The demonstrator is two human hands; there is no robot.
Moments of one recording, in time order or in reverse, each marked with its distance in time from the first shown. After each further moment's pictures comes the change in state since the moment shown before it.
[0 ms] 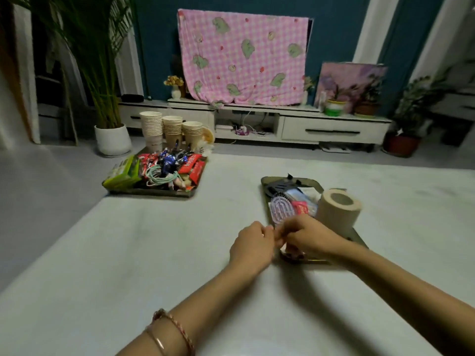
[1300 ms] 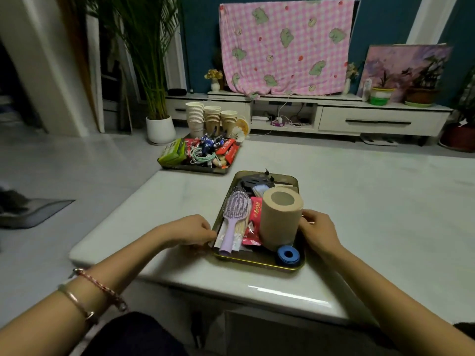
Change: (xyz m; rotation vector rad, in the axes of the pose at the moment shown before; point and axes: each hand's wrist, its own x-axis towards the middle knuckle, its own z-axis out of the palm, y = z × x) left_hand -0.075 -0.080 -0.123 0.262 -0.316 -0.204; right_hand -0.030 0.040 0.050 0.189 0.371 -0.035
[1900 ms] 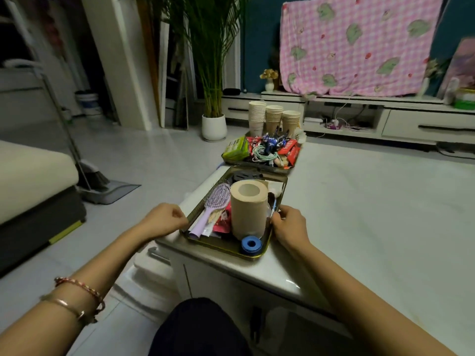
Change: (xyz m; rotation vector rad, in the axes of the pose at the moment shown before) left_hand -0.062 -0.149 -0.069 -0.023 0.485 -0.236; right_hand -0.014 -0.087 0.159 0.017 -0.153 -0.126
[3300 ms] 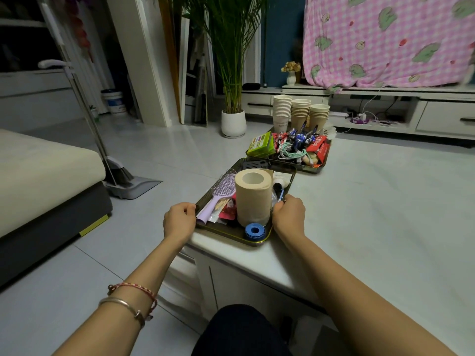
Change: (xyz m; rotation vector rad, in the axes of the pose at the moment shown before) left_hand 0.029 -0.038 0.030 -0.328 0.487 -0.143; right_hand 0.038 -0.029 0.075 -0.083 0.117 0.093
